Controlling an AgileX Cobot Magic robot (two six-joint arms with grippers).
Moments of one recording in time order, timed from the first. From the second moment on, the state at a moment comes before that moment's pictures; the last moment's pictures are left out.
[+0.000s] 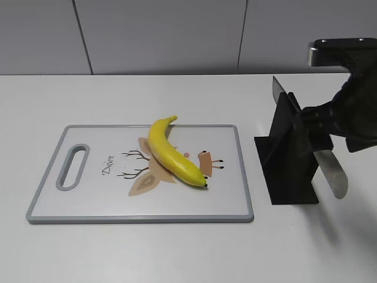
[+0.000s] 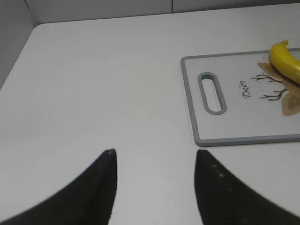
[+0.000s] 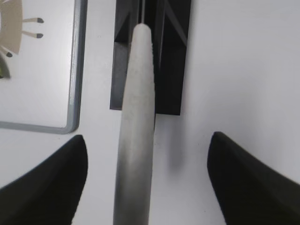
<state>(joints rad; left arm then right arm) -0.11 -0.01 -0.50 -0.01 1.09 0.12 0.42 1.43 -0.94 -0.06 0.81 0.40</state>
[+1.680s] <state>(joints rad) -0.11 -0.01 -0.50 -0.01 1.09 0.12 0.42 0.41 -0.58 0.16 1.01 -0.30</state>
